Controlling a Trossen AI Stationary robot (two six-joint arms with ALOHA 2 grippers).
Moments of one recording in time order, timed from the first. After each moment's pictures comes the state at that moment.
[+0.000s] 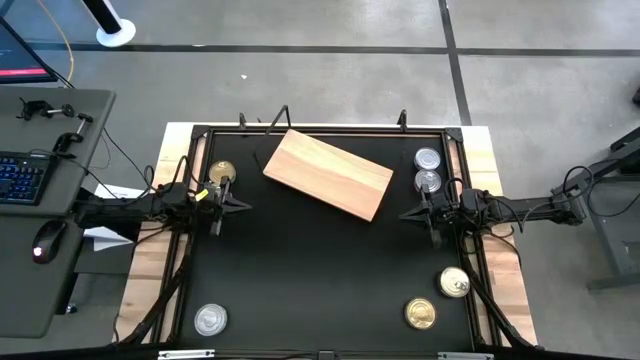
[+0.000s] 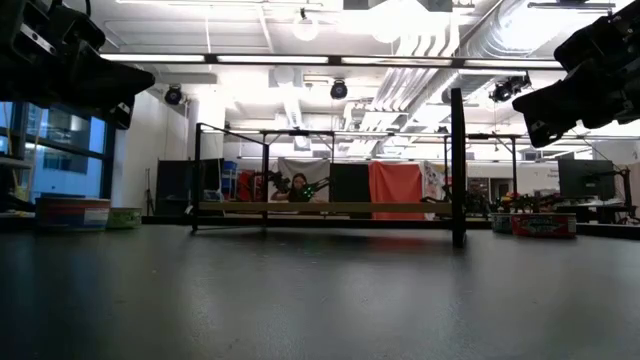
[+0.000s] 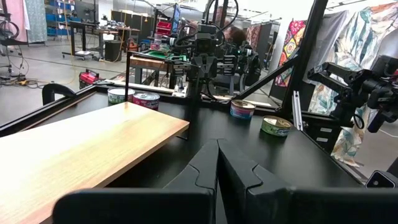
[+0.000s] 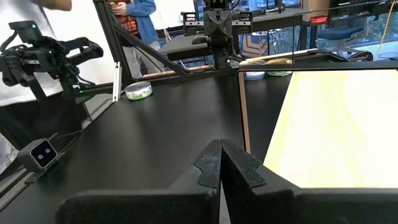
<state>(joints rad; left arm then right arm) 0.01 0.01 0.01 0.01 0.01 -0.14 0.05 0.12 0.01 0.01 -0.03 0.16</state>
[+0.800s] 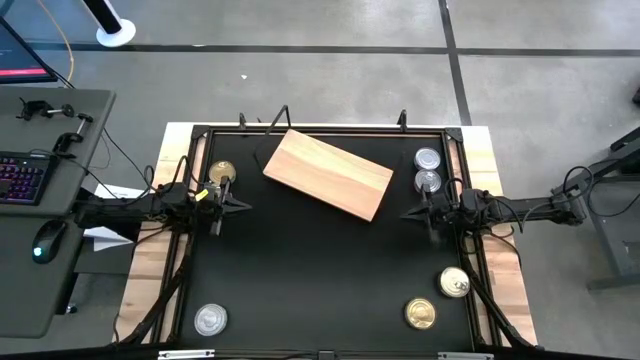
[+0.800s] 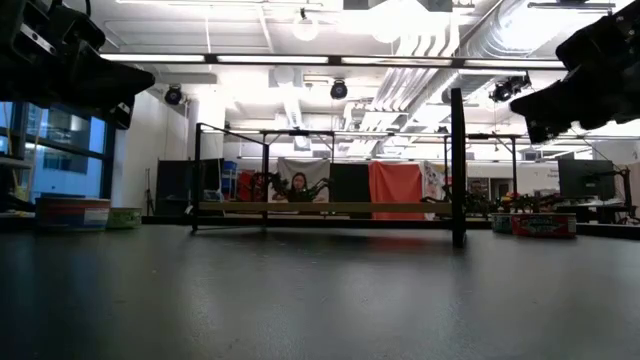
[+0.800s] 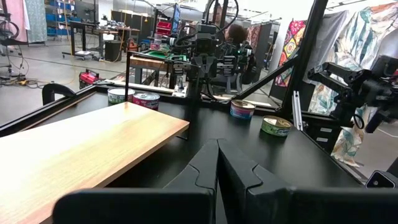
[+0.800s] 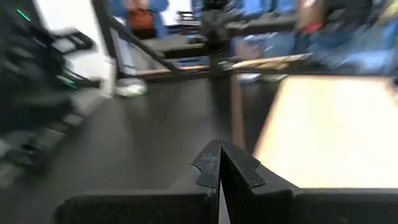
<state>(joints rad) 0.01 0.01 0.01 0.01 0.01 -0.14 0.05 0.12 0.01 0.01 0.02 0.05</state>
